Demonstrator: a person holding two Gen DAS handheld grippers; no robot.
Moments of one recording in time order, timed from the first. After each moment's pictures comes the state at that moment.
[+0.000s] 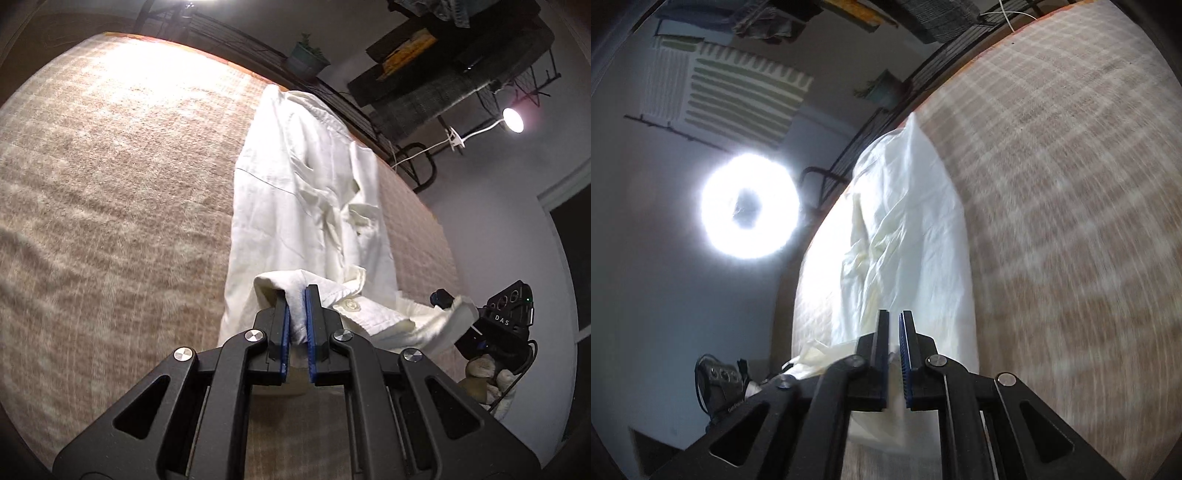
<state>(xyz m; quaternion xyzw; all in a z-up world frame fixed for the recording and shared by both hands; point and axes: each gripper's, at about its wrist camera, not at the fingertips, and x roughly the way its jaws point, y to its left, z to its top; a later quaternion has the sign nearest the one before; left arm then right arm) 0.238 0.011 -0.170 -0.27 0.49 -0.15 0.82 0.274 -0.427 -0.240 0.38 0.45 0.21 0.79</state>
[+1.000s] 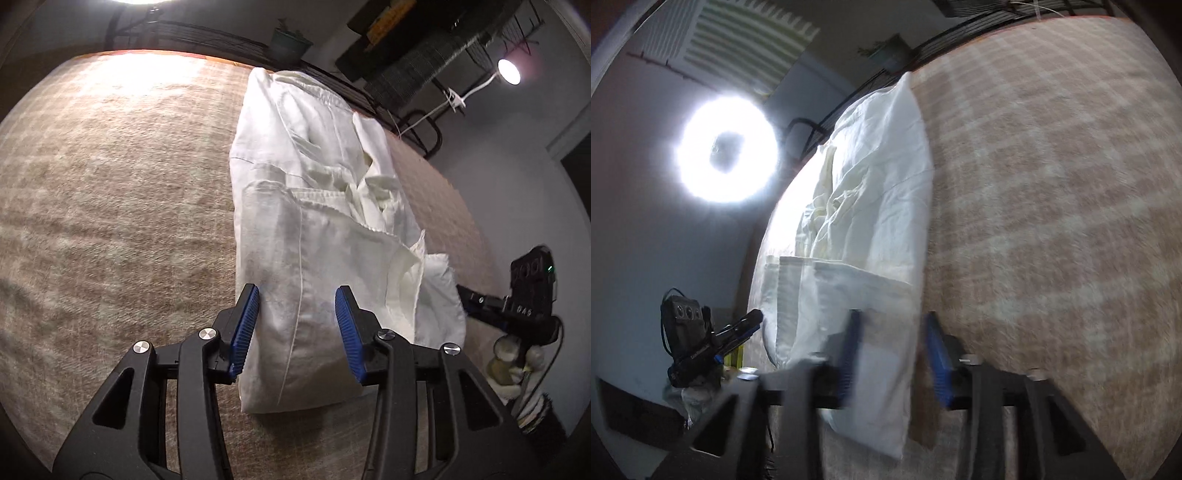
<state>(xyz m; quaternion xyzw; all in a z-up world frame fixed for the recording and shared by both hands) 0.248 -0.010 -0.196 -0.17 0.50 -0.17 0.83 0.274 -0.423 -0.262 0.26 0.50 0.24 0.79</state>
